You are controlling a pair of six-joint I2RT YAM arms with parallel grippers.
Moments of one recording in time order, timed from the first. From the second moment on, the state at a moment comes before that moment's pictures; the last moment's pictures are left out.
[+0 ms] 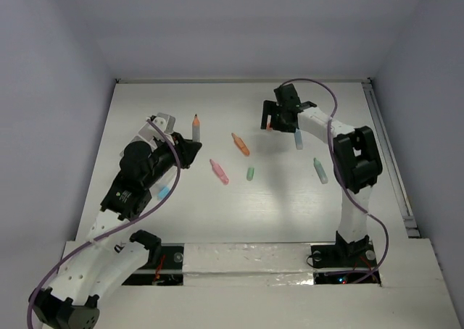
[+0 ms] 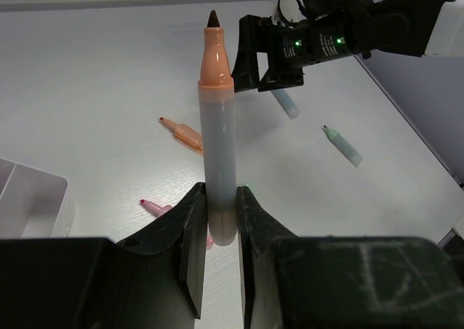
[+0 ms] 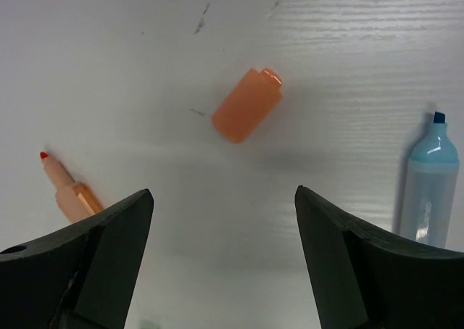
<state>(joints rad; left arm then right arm) -0.43 0.70 0.74 -0.16 0.19 -0.32 0.39 2.01 1.53 -0.42 0.07 0.45</state>
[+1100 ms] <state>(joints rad) -0.49 0.70 0.74 -0.20 0.11 -0.31 0.41 2.11 1.59 -0.46 0.03 0.10</state>
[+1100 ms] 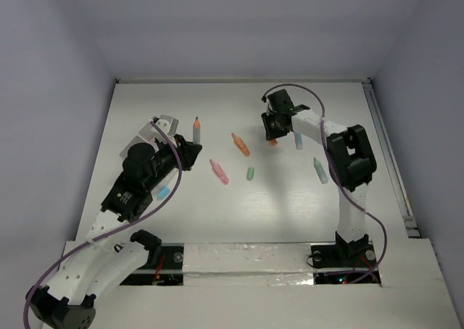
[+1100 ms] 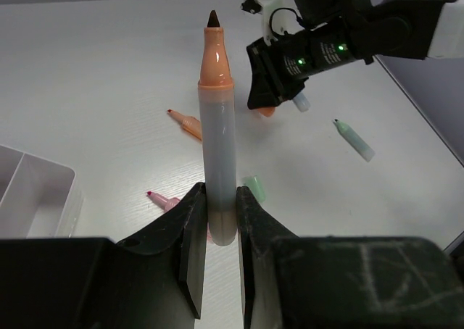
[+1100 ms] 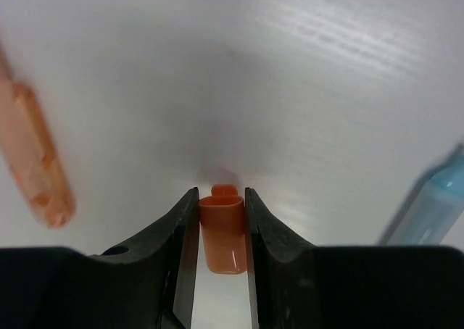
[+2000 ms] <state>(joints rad) -0.49 0.64 0.74 -0.20 0.11 -0.31 0.51 1.77 1.13 -0.43 -0.11 -0.02</state>
